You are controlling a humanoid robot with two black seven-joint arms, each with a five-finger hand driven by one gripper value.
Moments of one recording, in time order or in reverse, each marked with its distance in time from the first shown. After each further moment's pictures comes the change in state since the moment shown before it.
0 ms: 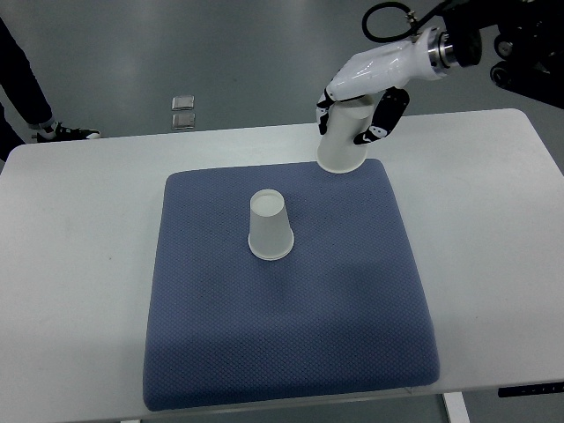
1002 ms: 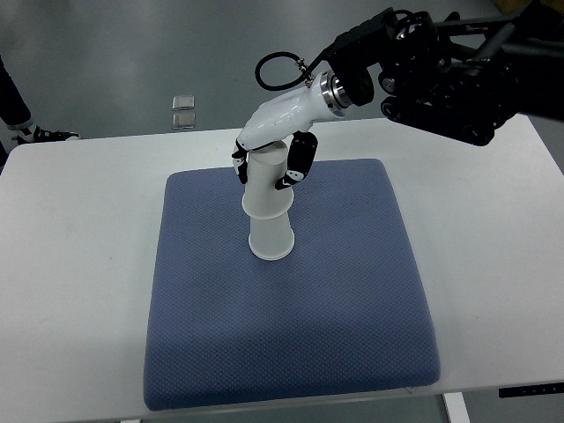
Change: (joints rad) left arm 0.000 0.000 0.000 0.000 0.000 0.000 0.000; right arm -0.058 0.265 -0.002 -0.137 0.053 0.012 -0.005
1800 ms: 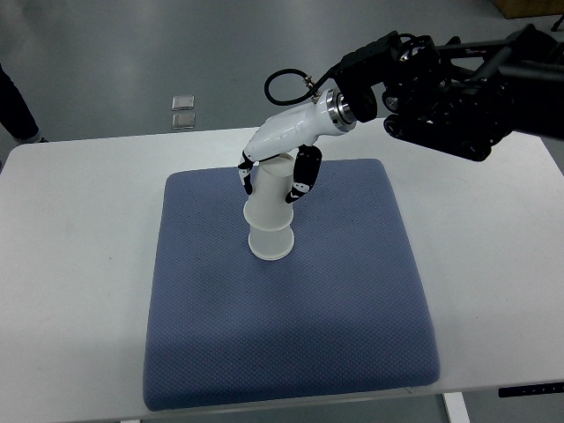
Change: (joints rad) left arm 0.000 0.000 0.000 0.000 0.000 0.000 0.000; right arm -0.056 0.003 0.000 -0.013 0.007 -0.028 0.000
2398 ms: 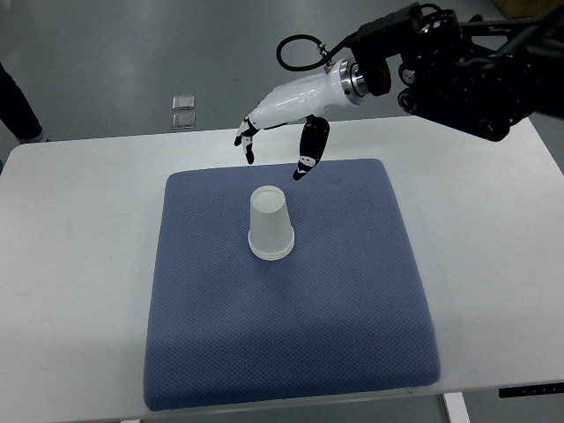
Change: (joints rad) left arm 0.000 0.000 0.000 0.000 0.000 0.000 0.000; right arm 0.005 -0.089 0.121 -0.010 0.003 0.024 -0.004
